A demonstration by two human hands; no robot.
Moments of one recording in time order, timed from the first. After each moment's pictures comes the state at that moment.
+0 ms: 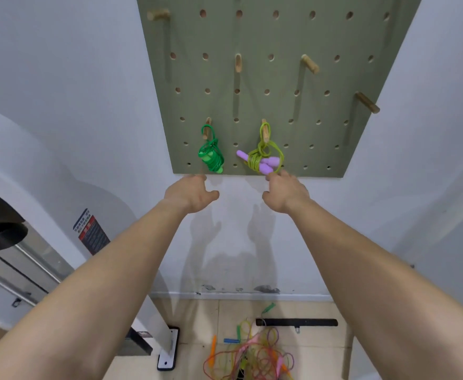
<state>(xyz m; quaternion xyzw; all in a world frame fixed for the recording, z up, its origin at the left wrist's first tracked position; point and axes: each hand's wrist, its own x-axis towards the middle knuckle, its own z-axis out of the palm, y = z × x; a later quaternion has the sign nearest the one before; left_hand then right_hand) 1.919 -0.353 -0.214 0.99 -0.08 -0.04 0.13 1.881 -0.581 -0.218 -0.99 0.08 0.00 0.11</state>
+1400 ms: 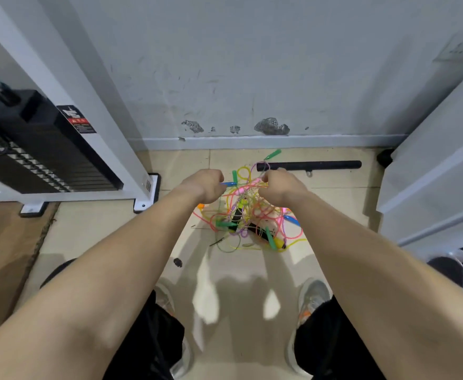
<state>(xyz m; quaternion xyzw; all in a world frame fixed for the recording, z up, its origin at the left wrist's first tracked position) 1.678 -0.363 -0.961 0.96 -0.17 -0.22 0.06 1.612 -0.560 -0.949 -0.96 0.09 0.18 0.18</state>
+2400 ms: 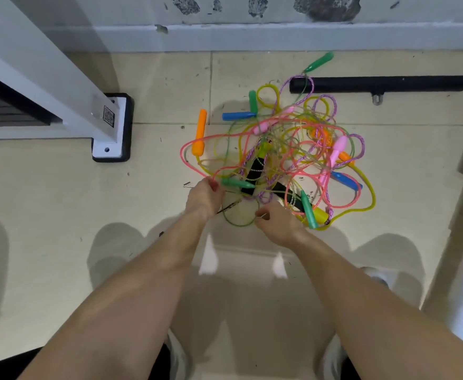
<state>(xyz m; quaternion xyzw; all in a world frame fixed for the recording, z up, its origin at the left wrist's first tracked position) 1.691 -0.339 -1.301 0.89 0.14 -0.28 0.34 1.612 -0.517 -1.270 -0.85 0.17 0.34 0.37</state>
